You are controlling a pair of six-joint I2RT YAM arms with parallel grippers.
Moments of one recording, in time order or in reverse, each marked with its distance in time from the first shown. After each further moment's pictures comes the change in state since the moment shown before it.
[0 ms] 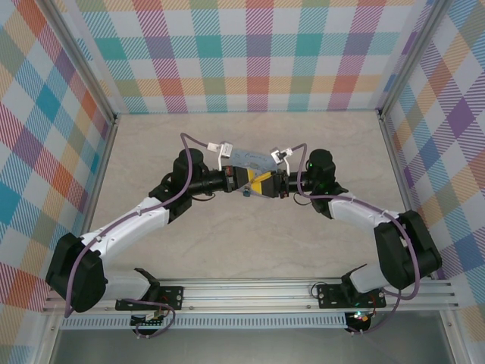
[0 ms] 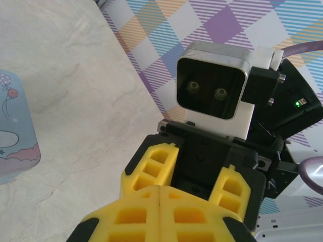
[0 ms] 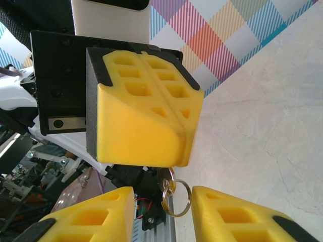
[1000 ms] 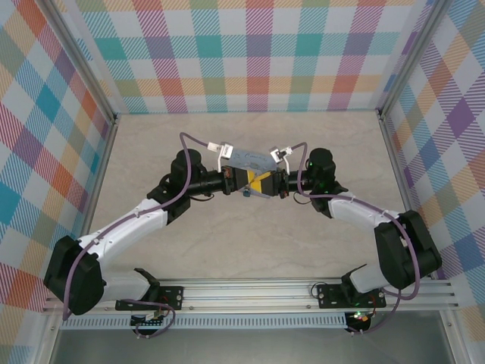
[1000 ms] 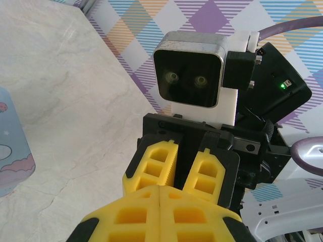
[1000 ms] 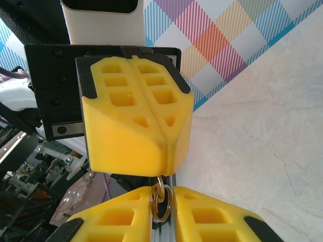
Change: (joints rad) left arm 0.000 -0.024 -0.010 0.018 0.034 0.078; right arm 0.001 -0.005 0.013 0.003 -0.014 0.016
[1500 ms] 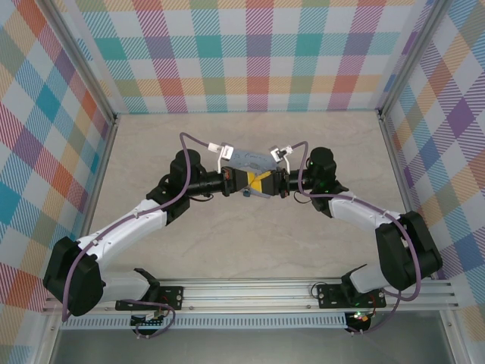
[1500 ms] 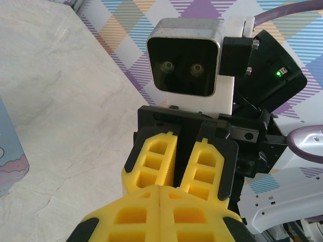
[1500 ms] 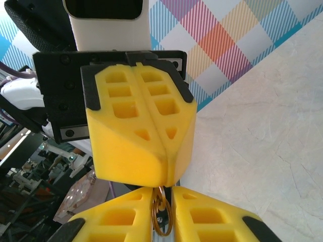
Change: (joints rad) left arm 0.000 -0.006 -0.005 0.001 0.033 0.023; right arm 0.000 -0.004 0.013 0.002 -0.019 0.013
